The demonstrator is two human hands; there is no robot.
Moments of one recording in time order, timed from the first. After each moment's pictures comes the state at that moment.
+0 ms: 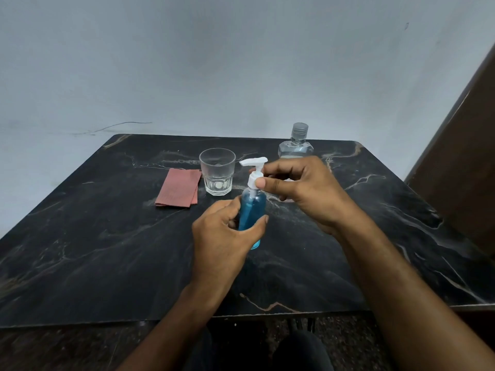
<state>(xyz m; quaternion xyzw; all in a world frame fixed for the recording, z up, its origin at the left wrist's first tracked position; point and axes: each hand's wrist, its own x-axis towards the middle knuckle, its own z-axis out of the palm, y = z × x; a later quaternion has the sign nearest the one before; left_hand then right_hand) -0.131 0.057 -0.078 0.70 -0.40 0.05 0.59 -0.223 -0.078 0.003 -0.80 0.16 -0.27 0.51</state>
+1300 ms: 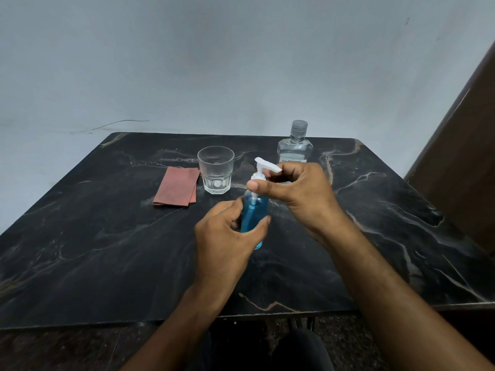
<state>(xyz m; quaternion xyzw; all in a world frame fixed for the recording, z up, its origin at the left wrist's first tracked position) -0.132 0.051 -0.088 0.70 -0.41 0.07 0.58 -0.216 -0.070 -0.015 -0.73 0.20 -0.34 0.56</state>
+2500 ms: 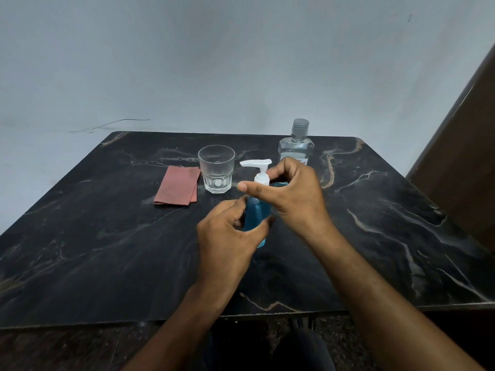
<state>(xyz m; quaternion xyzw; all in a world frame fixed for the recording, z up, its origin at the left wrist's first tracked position) -0.136 0.051 -0.083 0.70 -0.41 0.07 0.58 -0.206 -0.057 -0.024 -0.75 0.26 -0.39 0.47</state>
